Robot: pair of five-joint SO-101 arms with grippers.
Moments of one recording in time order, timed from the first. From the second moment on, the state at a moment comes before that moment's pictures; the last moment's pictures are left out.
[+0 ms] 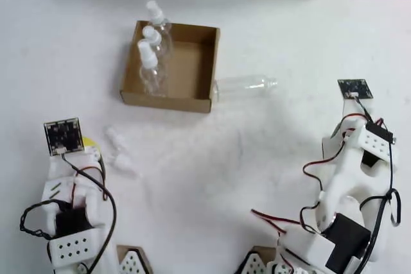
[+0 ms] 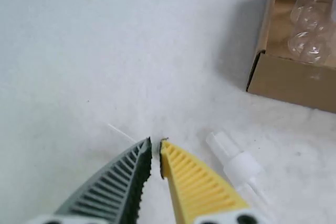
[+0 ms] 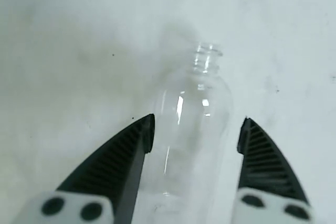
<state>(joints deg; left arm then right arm) -22.0 -91.9 97.7 38.5 -2.3 28.7 -10.7 38.5 55.6 32.8</state>
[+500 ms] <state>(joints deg) -22.0 -91.9 97.7 38.5 -2.3 27.6 -3.4 34.0 55.6 29.0</state>
